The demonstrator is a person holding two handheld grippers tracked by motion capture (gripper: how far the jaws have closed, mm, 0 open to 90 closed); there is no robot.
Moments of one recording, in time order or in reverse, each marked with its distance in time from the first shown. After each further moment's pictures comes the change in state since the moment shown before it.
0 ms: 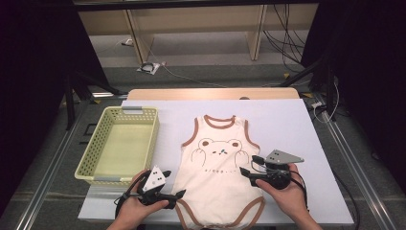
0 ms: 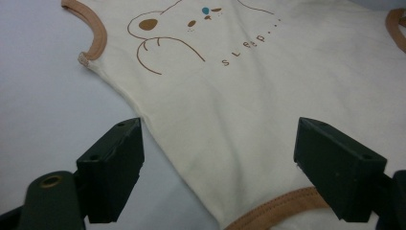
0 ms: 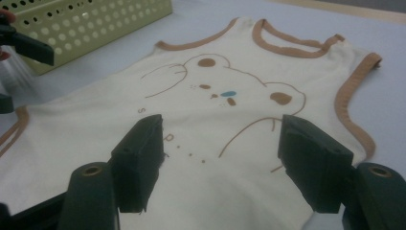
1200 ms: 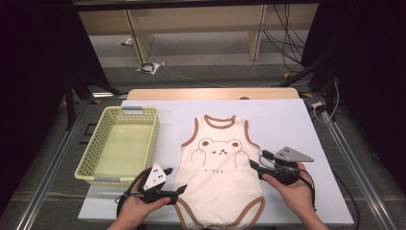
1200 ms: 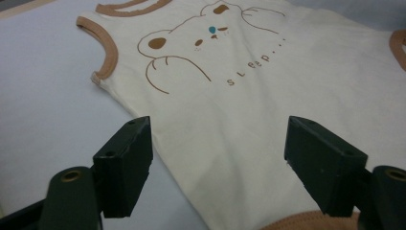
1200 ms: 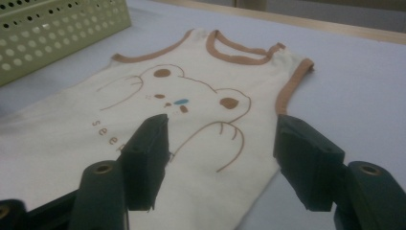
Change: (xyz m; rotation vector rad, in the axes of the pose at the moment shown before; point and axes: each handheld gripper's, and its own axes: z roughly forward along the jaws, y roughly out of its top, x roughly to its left) left arm 0.000 0.016 0.001 -0.036 0.034 -0.020; right arm -0.019 0.000 -0.010 -0.029 -0.128 0.032
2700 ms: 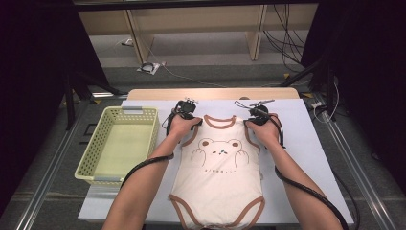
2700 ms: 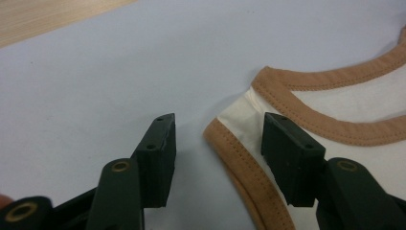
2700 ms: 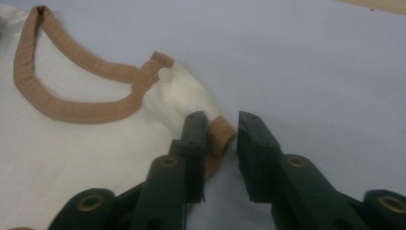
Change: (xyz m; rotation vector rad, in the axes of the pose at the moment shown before) left arm 0.140 0.115 0.216 0.283 0.233 -0.236; right arm -0.096 0.072 0.173 0.340 -0.159 0.113
